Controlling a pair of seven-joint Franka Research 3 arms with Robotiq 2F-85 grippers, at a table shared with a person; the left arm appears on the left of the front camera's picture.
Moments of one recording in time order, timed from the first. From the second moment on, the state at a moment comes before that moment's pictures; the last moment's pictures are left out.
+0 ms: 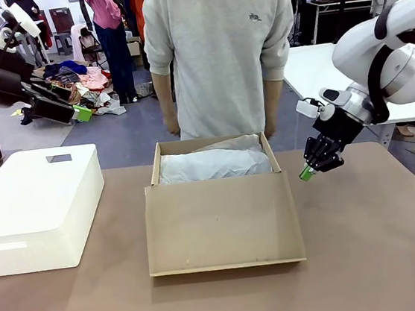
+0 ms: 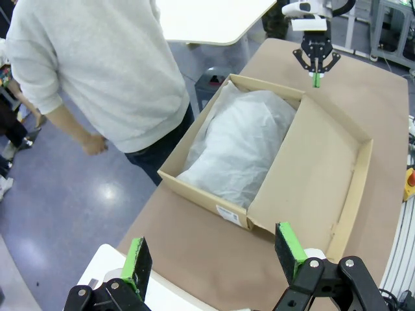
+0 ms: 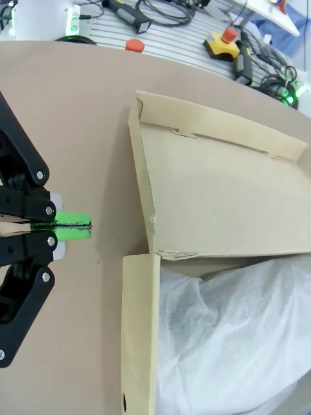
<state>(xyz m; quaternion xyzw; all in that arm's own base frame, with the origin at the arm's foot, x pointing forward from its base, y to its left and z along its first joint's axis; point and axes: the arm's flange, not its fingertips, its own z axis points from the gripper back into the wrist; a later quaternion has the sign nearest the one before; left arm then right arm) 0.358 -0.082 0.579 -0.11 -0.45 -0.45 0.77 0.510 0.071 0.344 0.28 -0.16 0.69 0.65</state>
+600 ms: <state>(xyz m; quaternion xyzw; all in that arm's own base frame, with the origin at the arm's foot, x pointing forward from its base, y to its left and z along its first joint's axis) 0.358 -0.082 0.579 -0.11 -0.45 -0.45 0.77 0.511 0.086 0.304 0.32 -0.18 0.69 0.62</state>
